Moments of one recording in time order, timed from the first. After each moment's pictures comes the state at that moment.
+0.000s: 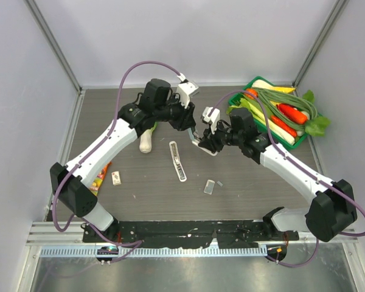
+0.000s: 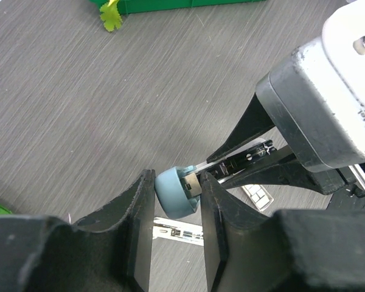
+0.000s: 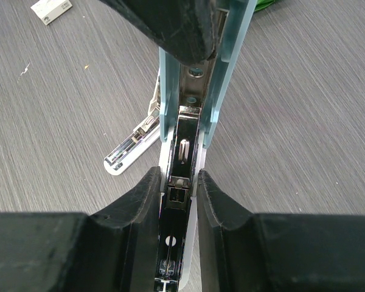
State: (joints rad) left arm -0.65 1.58 1.60 -0.56 0.38 0.10; right arm 0.53 1.29 0.99 -0.22 -0.52 -0.30
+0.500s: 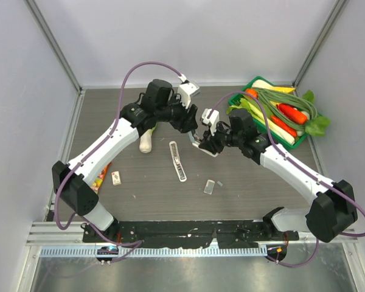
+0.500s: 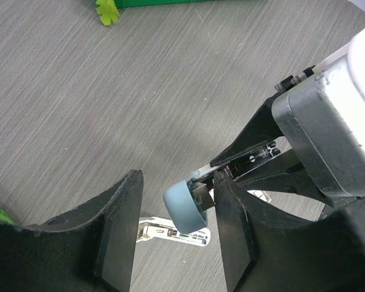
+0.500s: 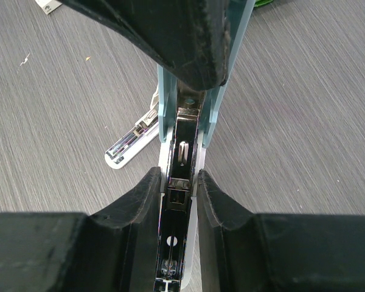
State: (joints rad) left arm -0.65 1.59 1.60 -0.56 0.38 0.08; right arm 0.53 1.29 0.99 -0.25 -0.51 -0.33
